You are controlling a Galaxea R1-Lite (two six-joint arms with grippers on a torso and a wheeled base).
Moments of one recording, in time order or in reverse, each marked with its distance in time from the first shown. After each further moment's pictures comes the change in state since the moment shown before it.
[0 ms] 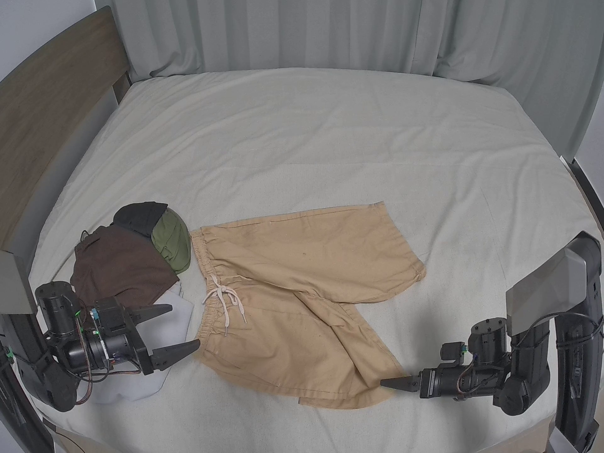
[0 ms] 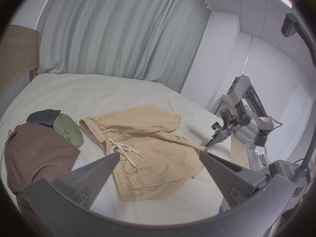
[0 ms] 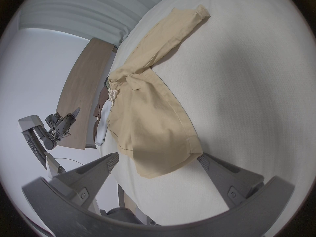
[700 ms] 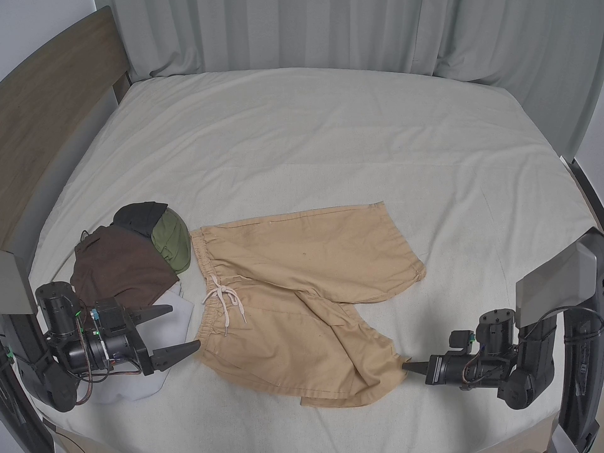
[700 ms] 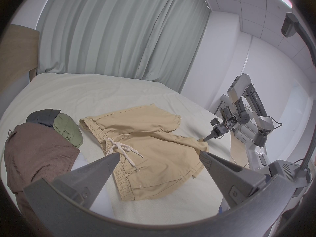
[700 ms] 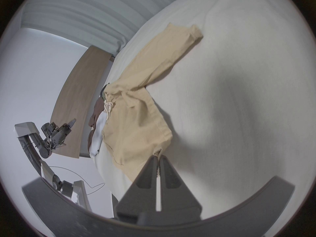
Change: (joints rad) left arm -0.001 0.001 0.002 0.000 0.000 0.000; right arm -0.037 -0.040 -0.017 0.000 -0.066 0.000
